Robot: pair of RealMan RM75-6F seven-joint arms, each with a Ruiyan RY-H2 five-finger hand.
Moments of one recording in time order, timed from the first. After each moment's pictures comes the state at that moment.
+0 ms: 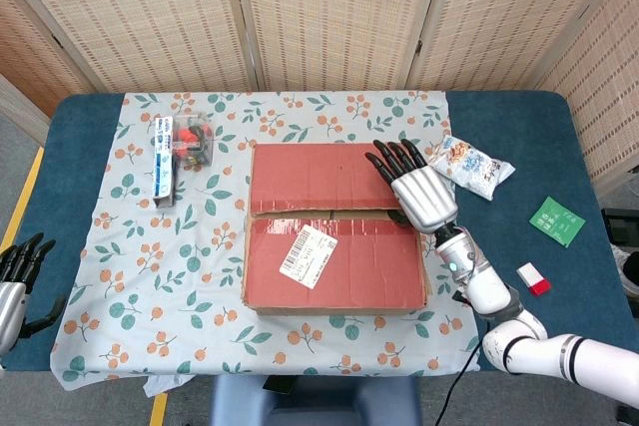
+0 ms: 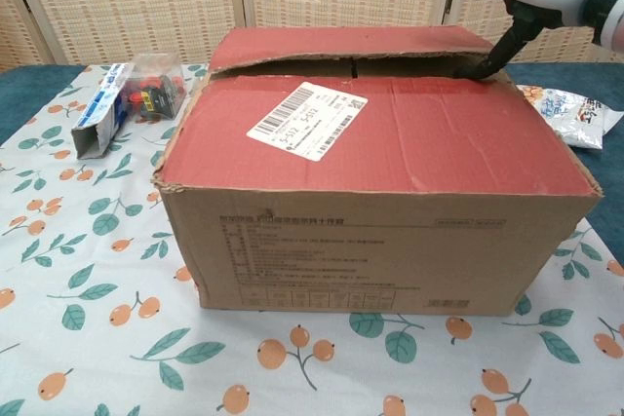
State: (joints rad) left arm -0.11 -1.10 -0.03 -1.49 1.53 1.47 -0.18; right arm 0.72 -1.37 0.29 -1.55 -1.28 1.01 -0.37
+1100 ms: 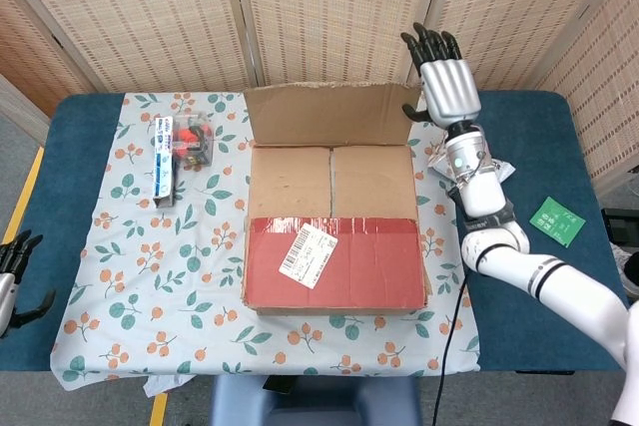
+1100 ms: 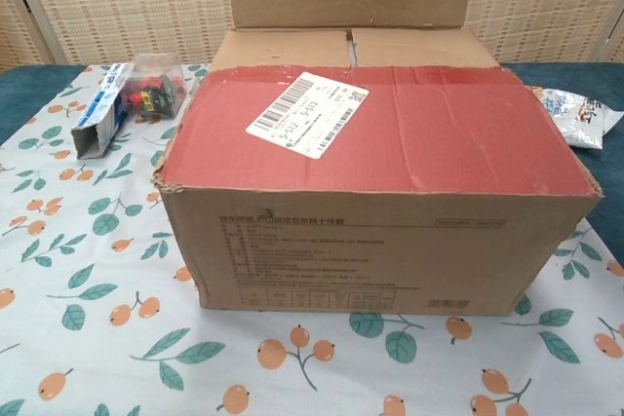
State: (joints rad) left arm -0.14 -1.11 -0.06 -1.41 1.42 1.34 -0.28; right arm 0.99 -1.41 0.51 -1.07 -0.97 0.82 -0.22
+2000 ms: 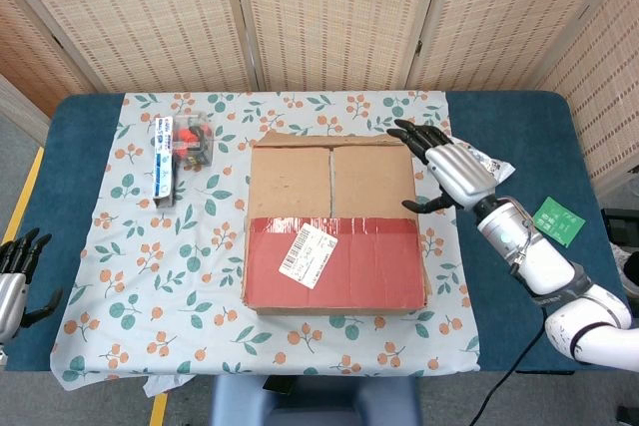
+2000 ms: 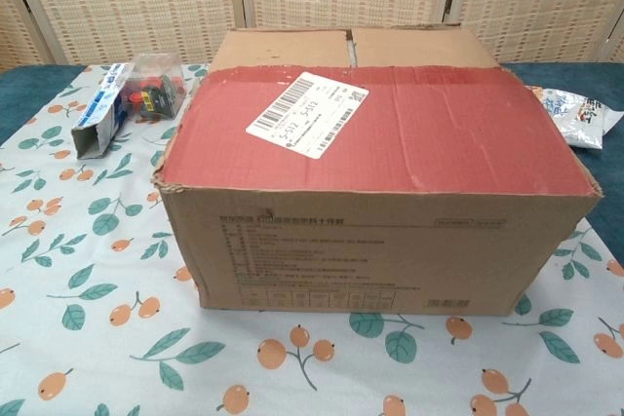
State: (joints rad) left arm -0.14 -1.15 -0.06 -1.41 1.44 1.39 -0.16; right arm 0.75 -0.92 0.31 -1.76 -1.29 0.76 0.36
